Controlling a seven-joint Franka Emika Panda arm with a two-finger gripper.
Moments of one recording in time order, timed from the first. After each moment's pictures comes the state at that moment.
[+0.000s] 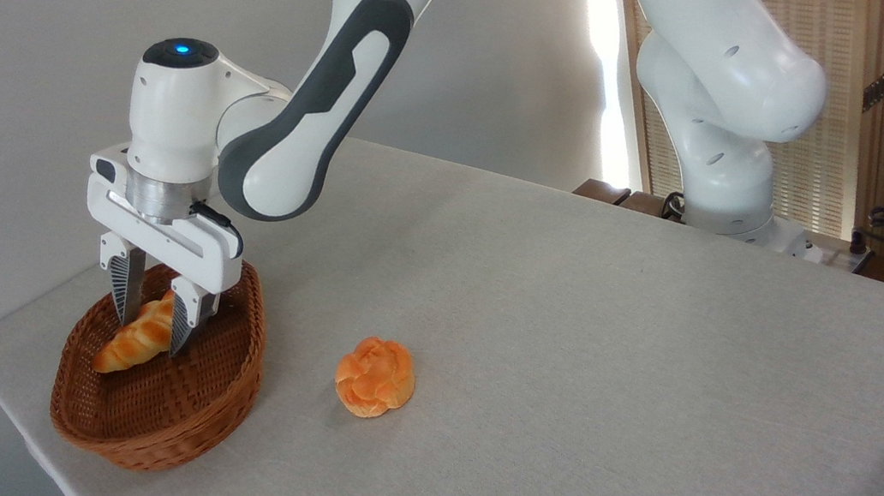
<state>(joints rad) -0.29 0.34 -0.27 -1.87 -0.09 2.71 0.03</state>
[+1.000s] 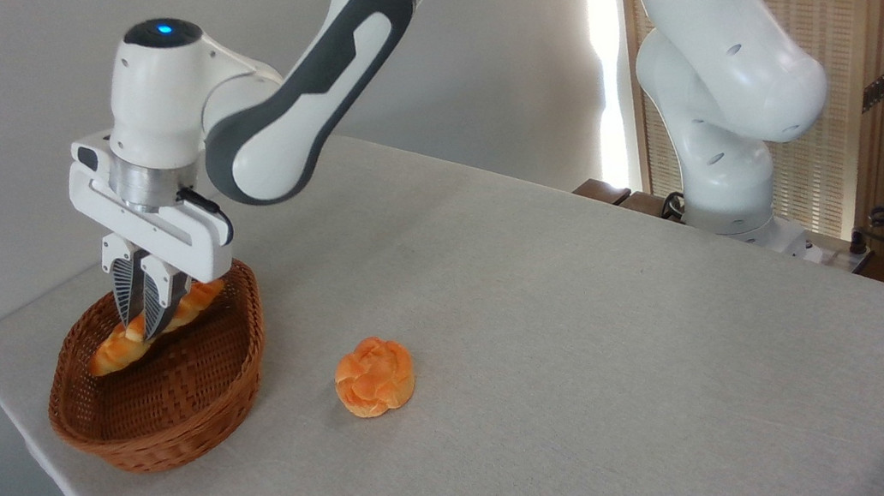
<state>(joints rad) -0.28 0.31 -0.25 -1.82 -0.11 2.60 0.03</state>
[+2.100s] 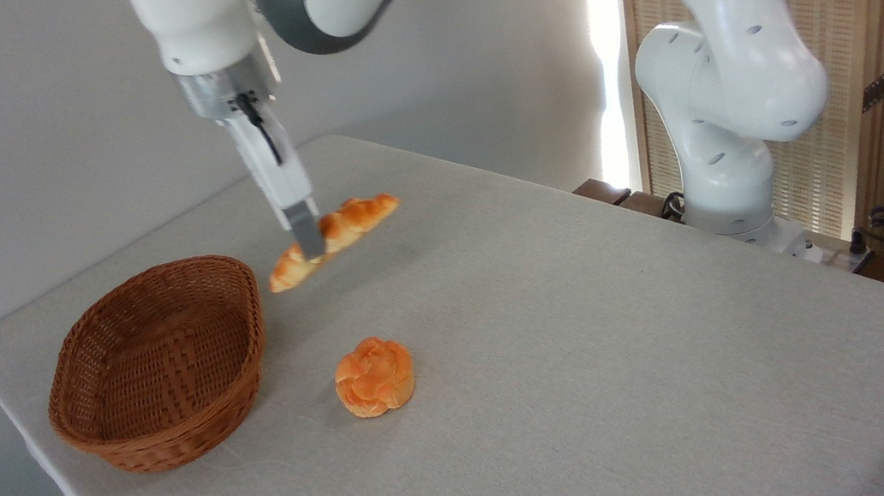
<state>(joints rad) -0.27 -0.05 -0.06 -1.90 -0.21 1.78 0.84</state>
